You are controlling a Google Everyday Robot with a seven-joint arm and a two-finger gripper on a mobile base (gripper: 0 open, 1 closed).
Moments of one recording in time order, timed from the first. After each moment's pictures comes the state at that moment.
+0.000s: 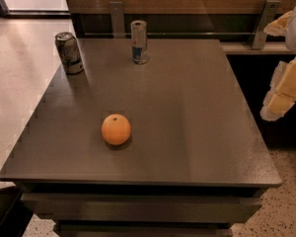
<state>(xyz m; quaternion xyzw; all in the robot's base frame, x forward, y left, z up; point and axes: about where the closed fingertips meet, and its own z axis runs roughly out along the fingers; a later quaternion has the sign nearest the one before) 0.460 -0.224 0.987 -0.59 0.78 -0.04 0.20</state>
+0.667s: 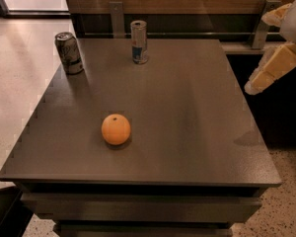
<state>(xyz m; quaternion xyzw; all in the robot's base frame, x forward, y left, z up) 0.533 -0.230 0.981 -0.56 0.77 0.01 0.31</state>
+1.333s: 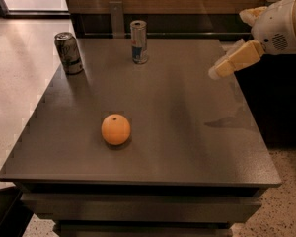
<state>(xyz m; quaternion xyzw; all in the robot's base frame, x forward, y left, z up) 0.583 -0.186 0.980 -0.49 0.74 0.09 0.45</state>
